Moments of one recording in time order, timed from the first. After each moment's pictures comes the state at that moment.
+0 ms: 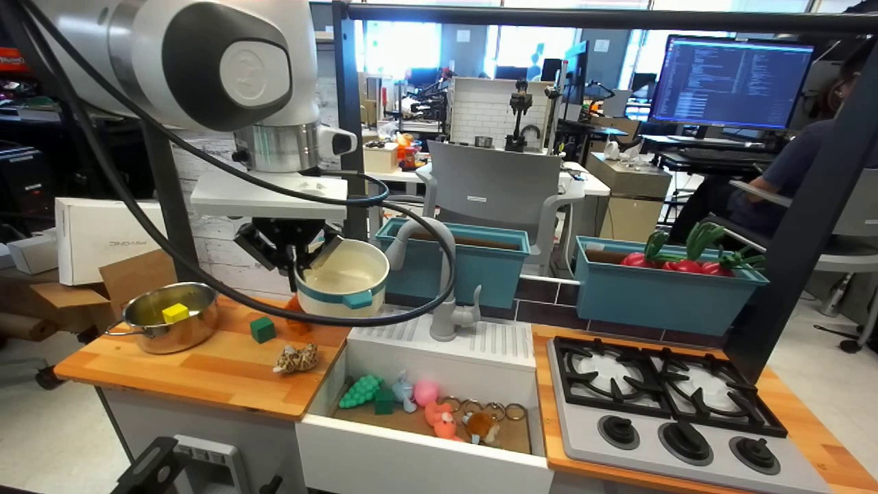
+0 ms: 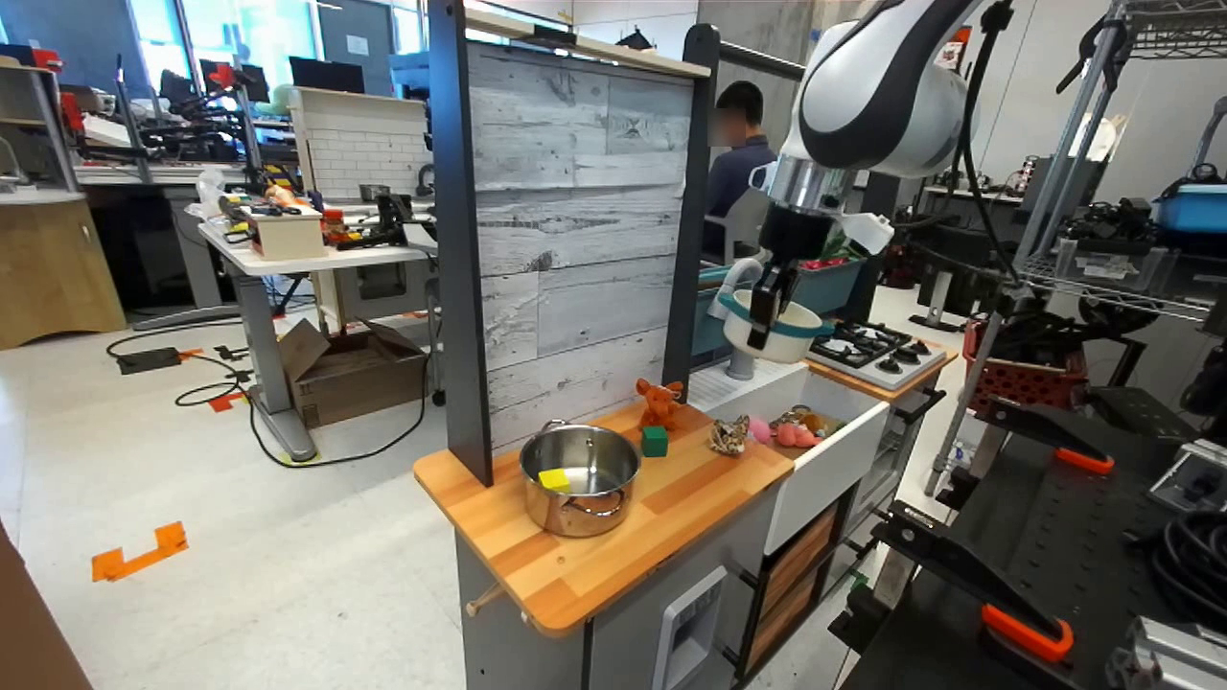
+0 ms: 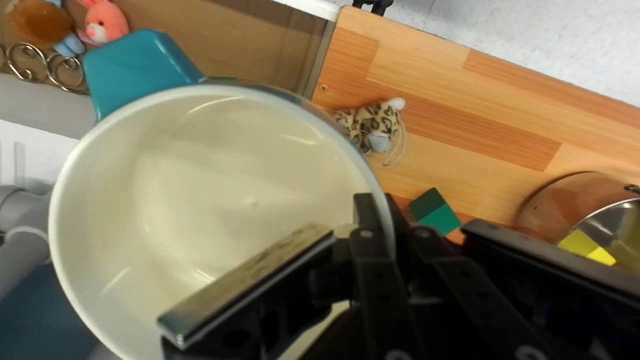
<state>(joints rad) -0.29 0.66 0.15 -2.00 -0.06 2.75 -0.49</state>
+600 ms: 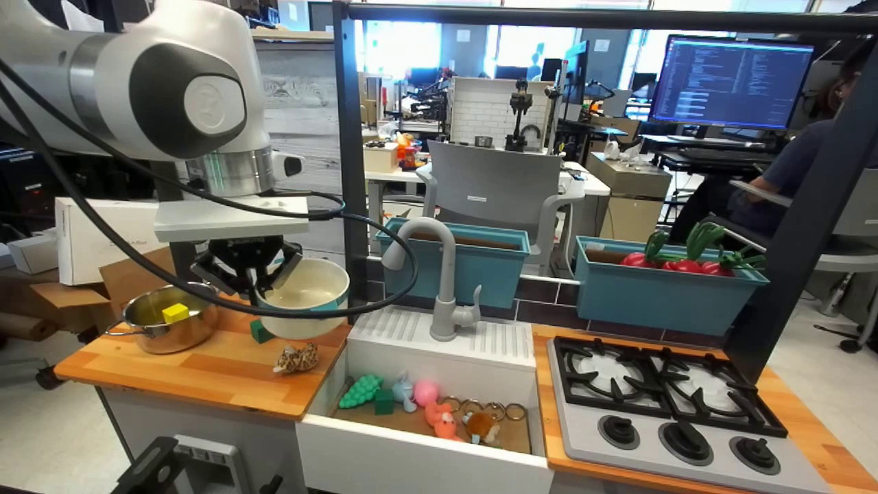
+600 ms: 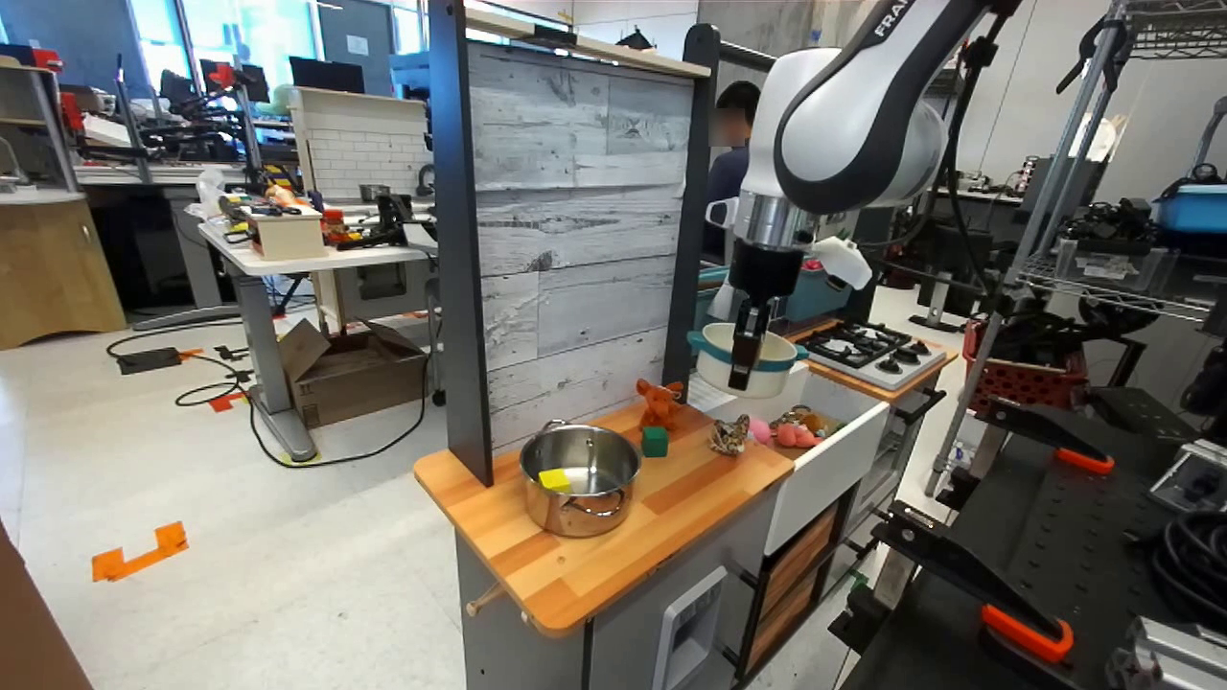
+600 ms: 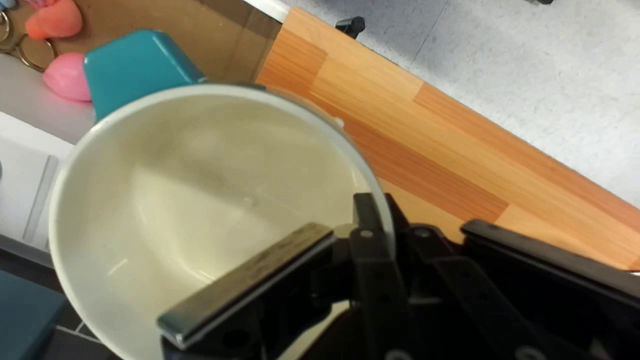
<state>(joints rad) -0.17 0.71 0.11 -2.00 -0.17 2.74 -0.49</state>
